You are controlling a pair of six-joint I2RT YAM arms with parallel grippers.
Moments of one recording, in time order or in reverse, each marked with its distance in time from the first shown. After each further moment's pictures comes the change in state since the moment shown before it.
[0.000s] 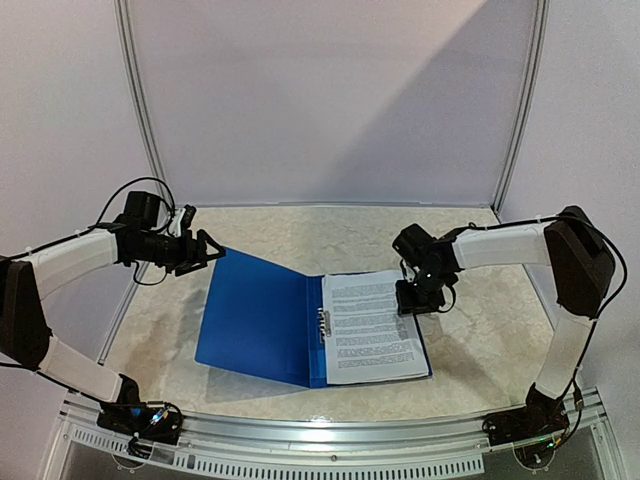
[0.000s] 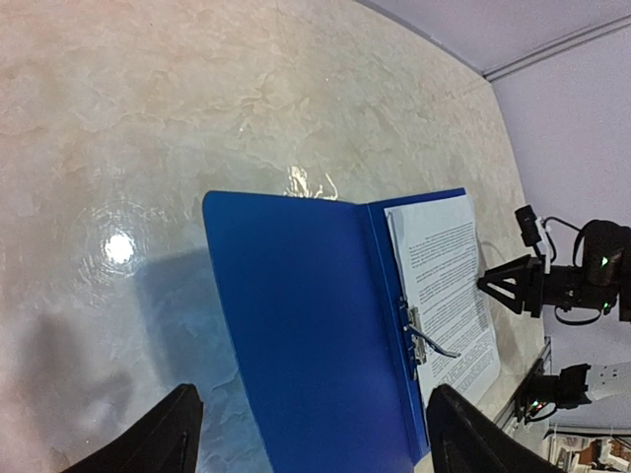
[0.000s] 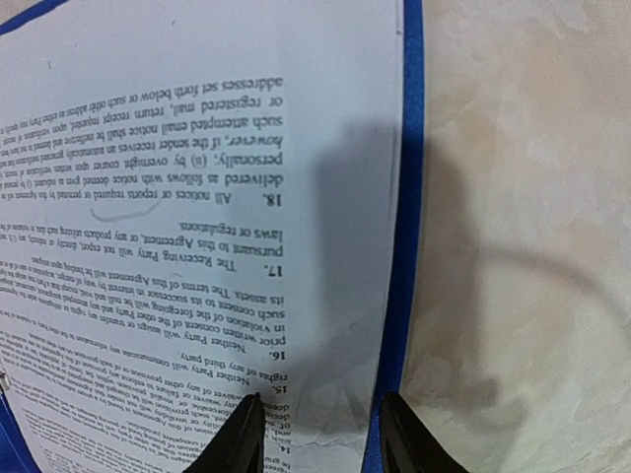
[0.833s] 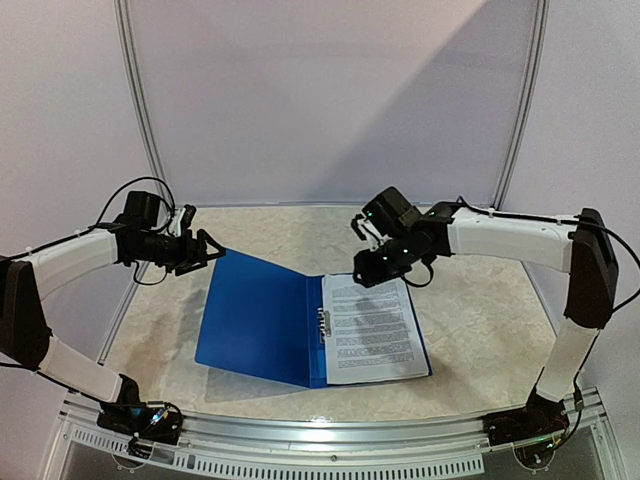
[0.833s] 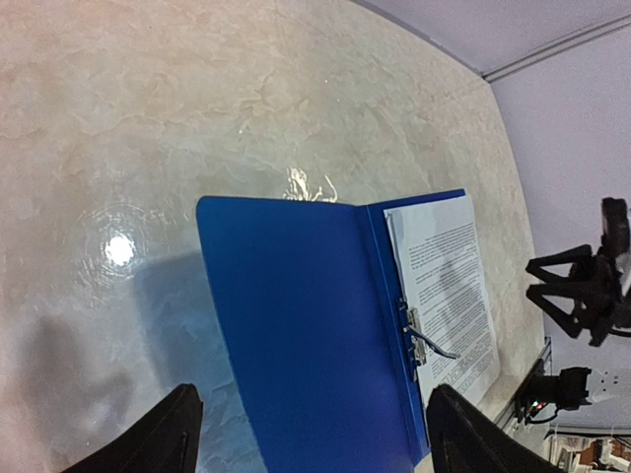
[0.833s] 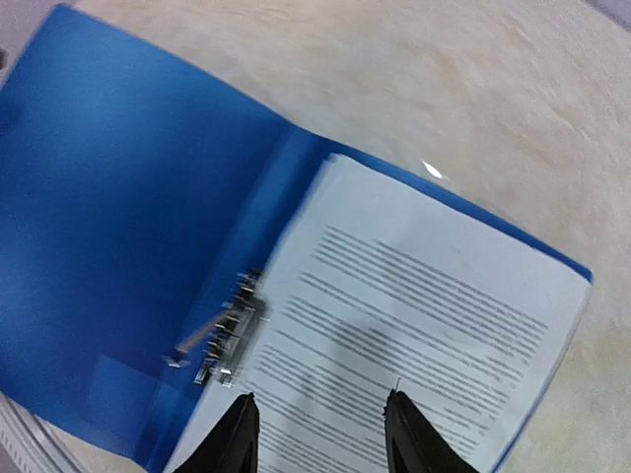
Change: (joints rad) left arm 0.000 0.000 0.000 0.005 0.000 0.000; right arm 0.170 -0.050 0.252 0.017 0.006 -0.207
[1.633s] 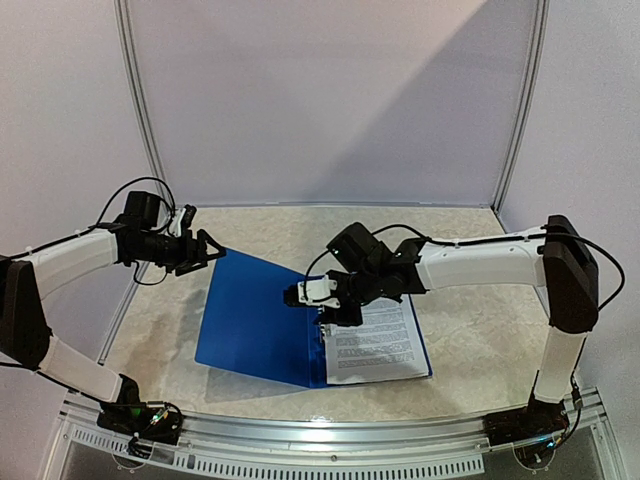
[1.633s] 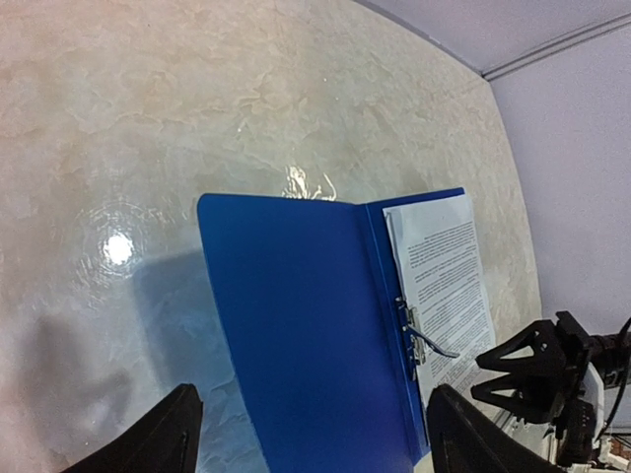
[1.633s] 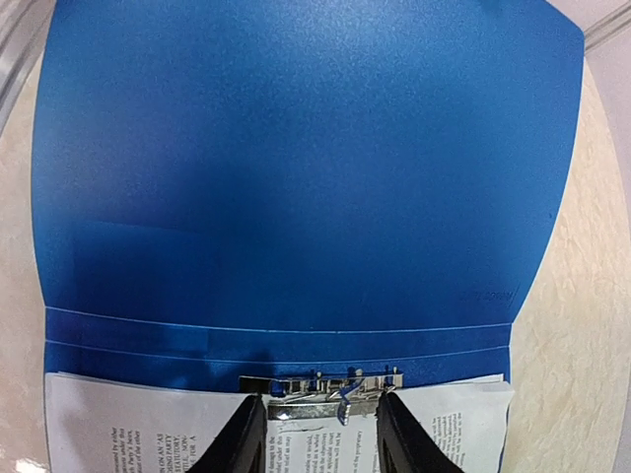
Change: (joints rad) left arm 0.000 0.002 0.000 0.000 0.004 0.001; right arm 0.163 0.096 -0.058 0.268 -0.237 -1.081
